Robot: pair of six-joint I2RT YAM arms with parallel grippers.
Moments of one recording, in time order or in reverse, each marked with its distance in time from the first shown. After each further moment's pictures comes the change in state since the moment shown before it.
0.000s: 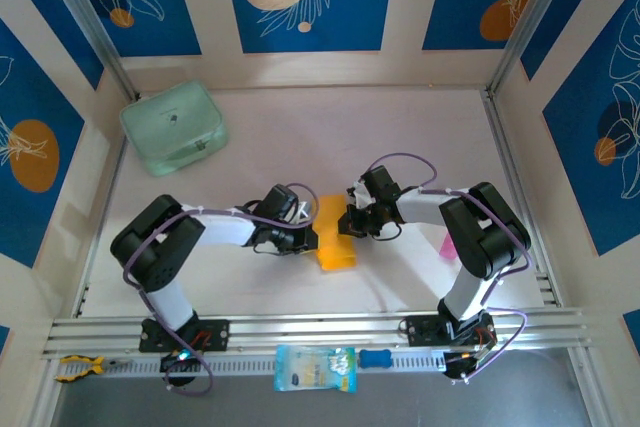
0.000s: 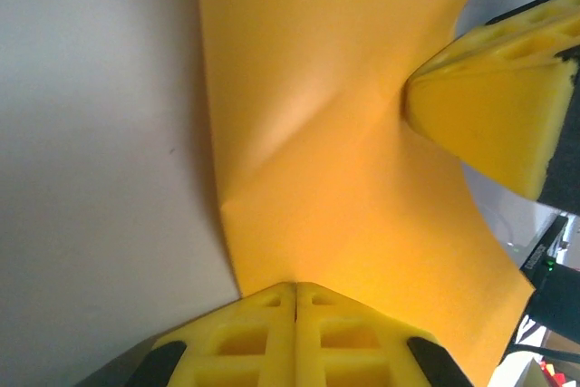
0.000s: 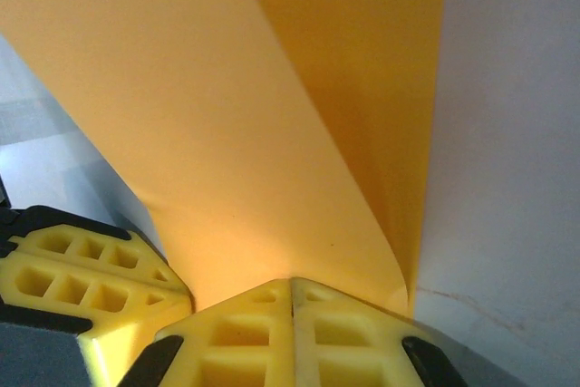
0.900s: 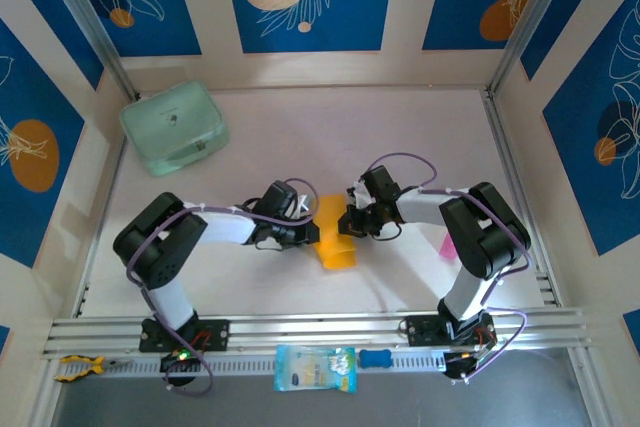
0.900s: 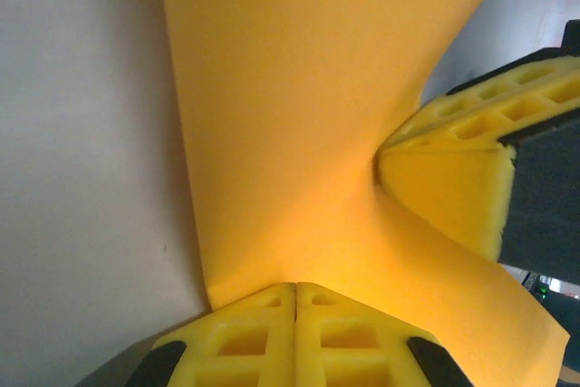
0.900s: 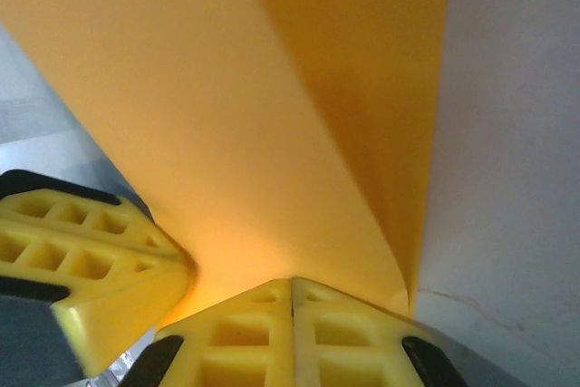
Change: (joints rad) left arm 0.025 0.016 0.006 0.085 -0.021 0.005; right arm 0.000 0.000 0.001 -0.002 0.000 -0.006
